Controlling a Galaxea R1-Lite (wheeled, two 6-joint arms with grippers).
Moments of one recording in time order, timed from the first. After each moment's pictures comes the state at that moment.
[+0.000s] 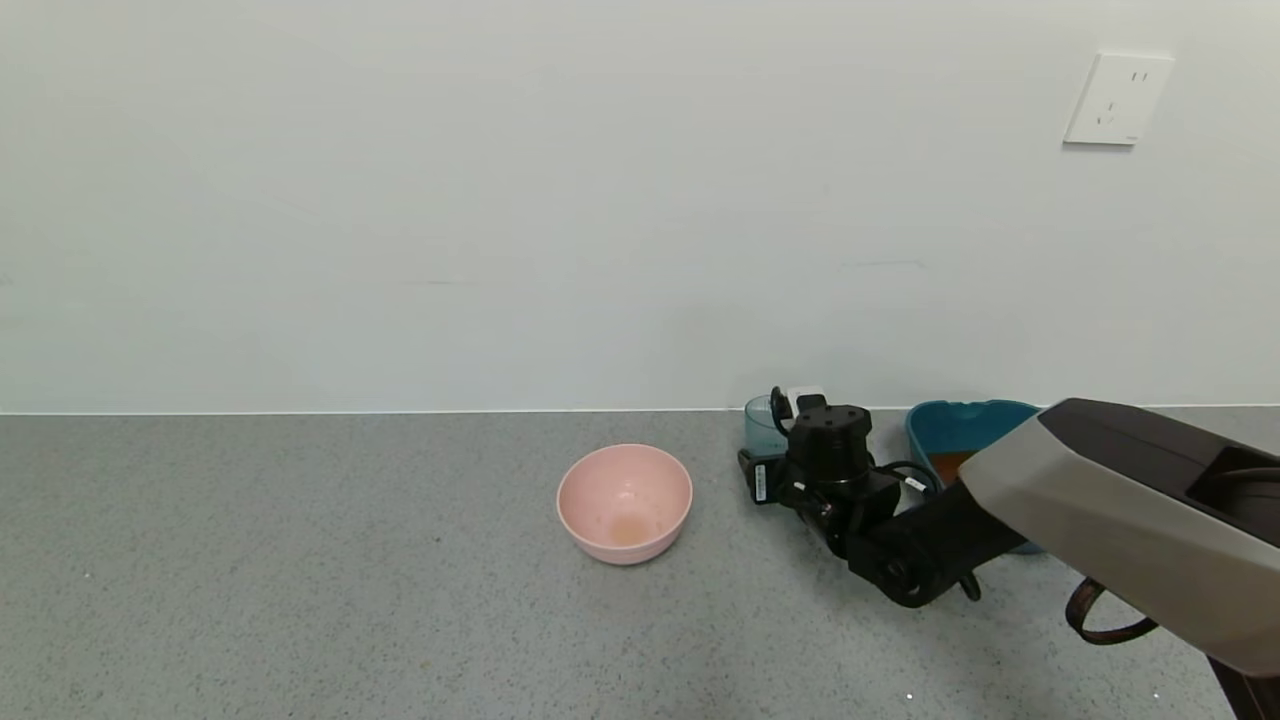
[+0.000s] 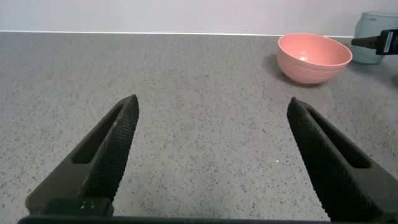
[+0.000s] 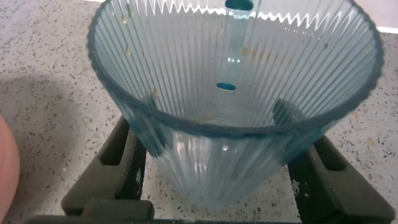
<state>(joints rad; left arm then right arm) 0.00 0.00 0.00 -0.02 0.01 -0.03 0.50 2.40 -1.25 -0.82 -0.32 0.15</state>
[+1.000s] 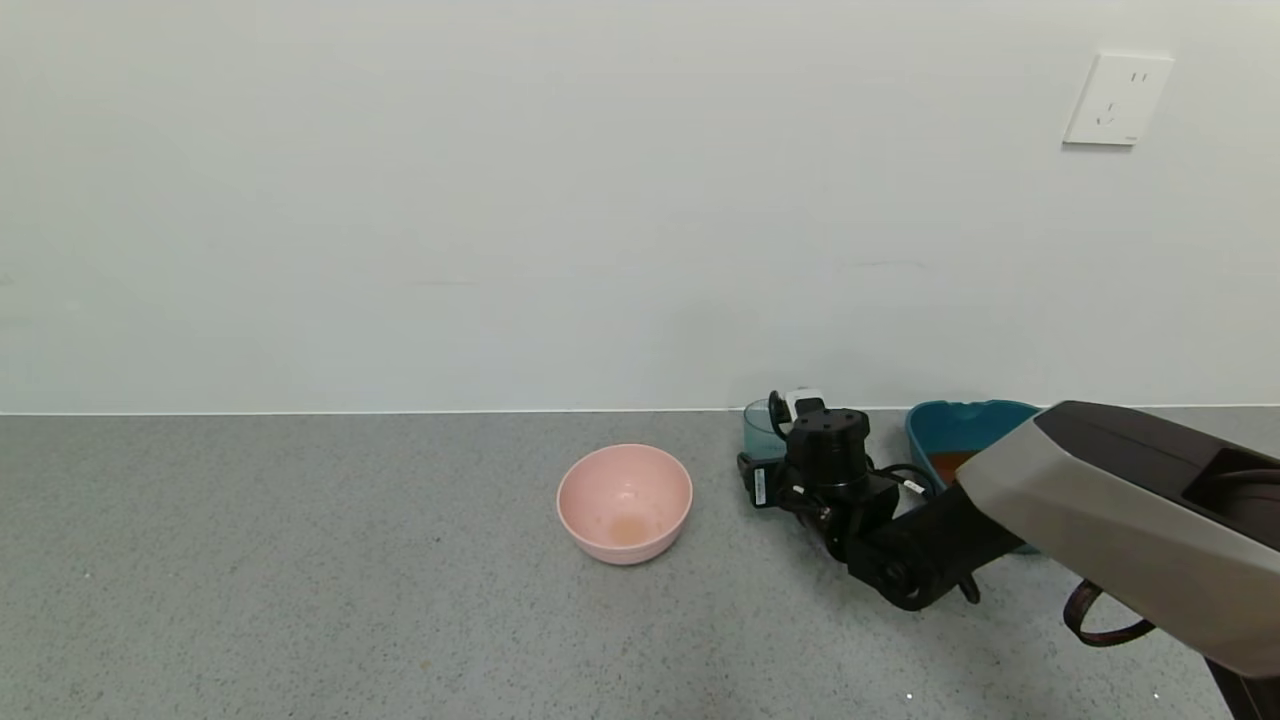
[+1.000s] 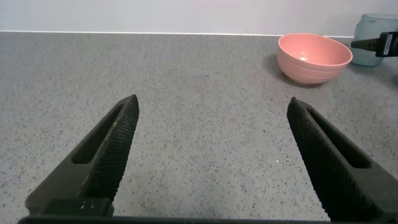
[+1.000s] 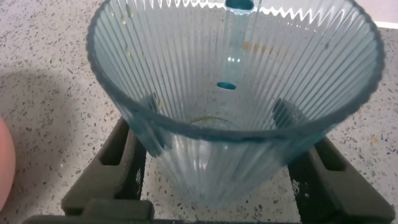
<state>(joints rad) 0.00 0.00 0.00 -0.02 0.01 -0.03 0.51 2.41 -1.24 -0.81 -0.32 0.14</state>
